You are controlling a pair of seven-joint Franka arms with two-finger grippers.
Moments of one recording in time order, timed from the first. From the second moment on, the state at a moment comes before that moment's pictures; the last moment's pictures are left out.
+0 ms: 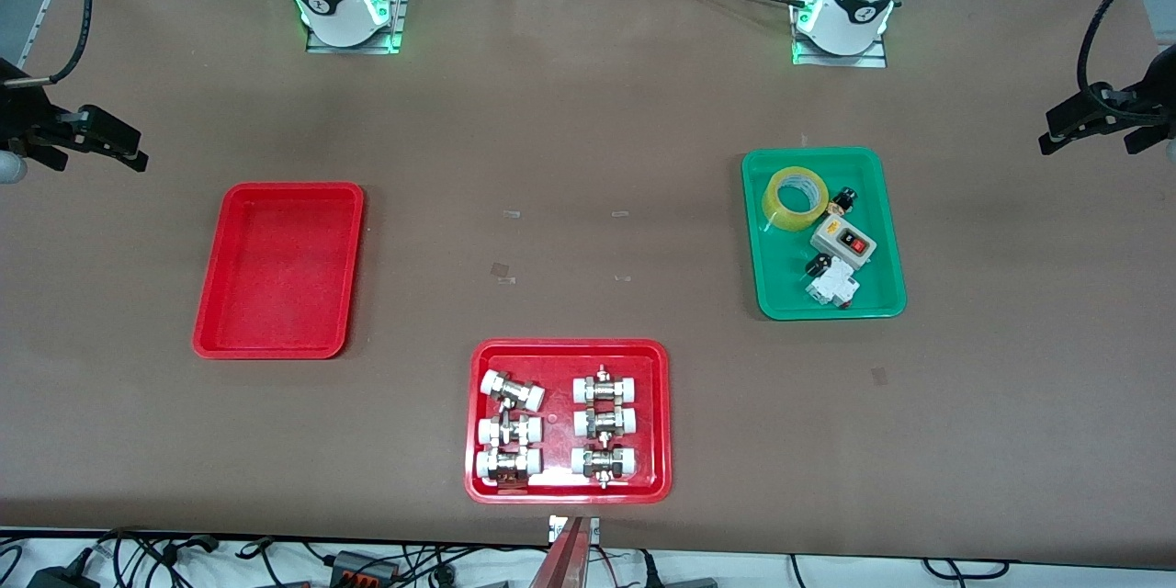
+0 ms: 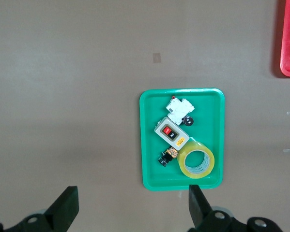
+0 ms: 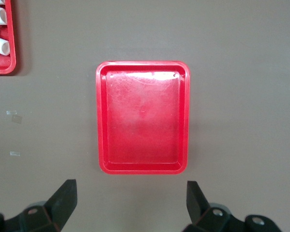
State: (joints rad) left arm 0.10 0.01 -0.05 -1.52 0.00 1.50 0.02; right arm -0.04 0.00 -0.01 -1.64 -0.01 1.65 -0.04
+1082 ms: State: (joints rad) left arm 0.09 0.07 -0.09 -1.80 -0.06 1.60 0.00; right arm -0.04 0.01 -0.01 -1.65 -0.01 1.65 -0.04
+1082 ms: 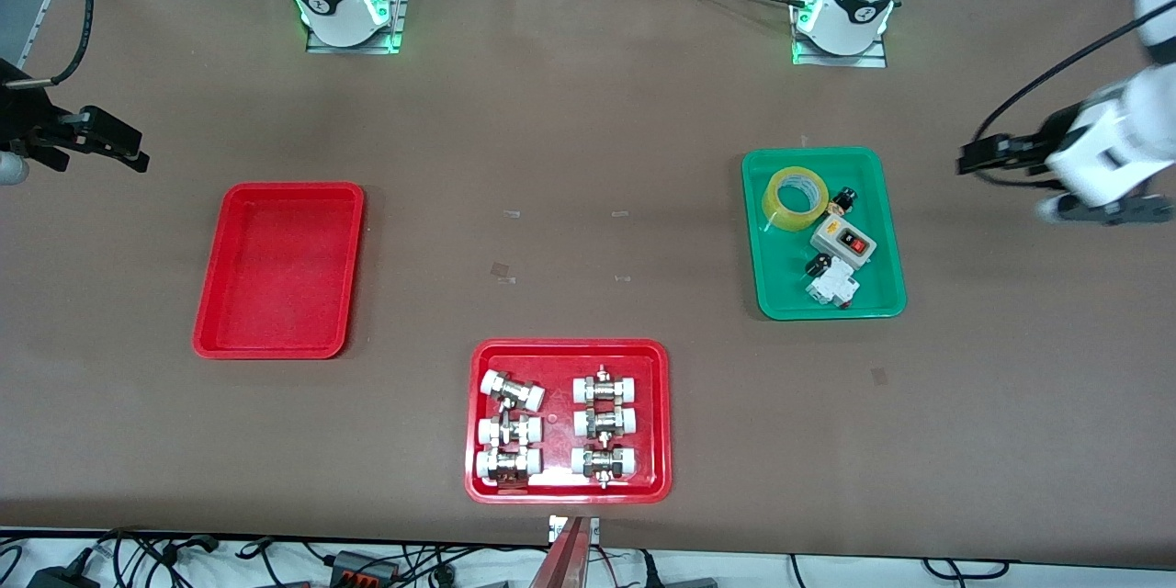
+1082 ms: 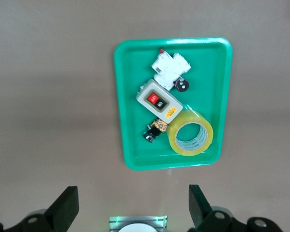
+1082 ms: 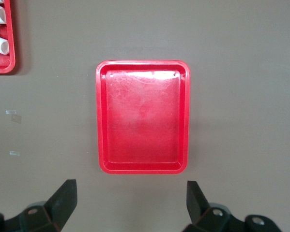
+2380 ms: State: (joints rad) left arm 0.09 0.19 -0.27 -2.51 -0.08 2.42 -0.28; right arm -0.04 0.02 -0.01 -1.65 -0.01 1.65 -0.04
